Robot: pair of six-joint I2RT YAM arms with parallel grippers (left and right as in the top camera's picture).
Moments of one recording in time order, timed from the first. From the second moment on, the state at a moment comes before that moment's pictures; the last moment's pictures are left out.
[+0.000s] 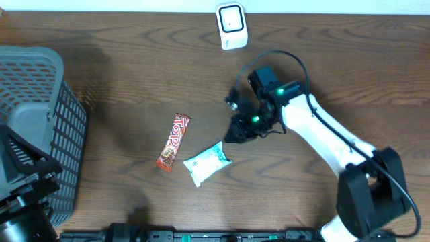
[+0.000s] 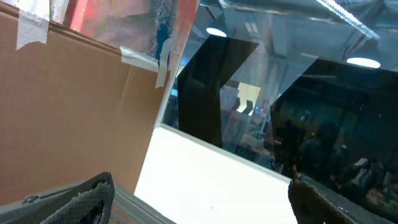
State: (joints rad) left arm -0.07 0.39 1.12 -0.33 -0.53 -0.15; right arm 0.50 1.76 1.29 -0.88 -0.74 0.09
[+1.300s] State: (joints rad) left arm -0.07 0.39 1.12 -0.33 -0.53 -0.15; right arm 0.65 1.62 1.25 -0.87 -0.26 0.44
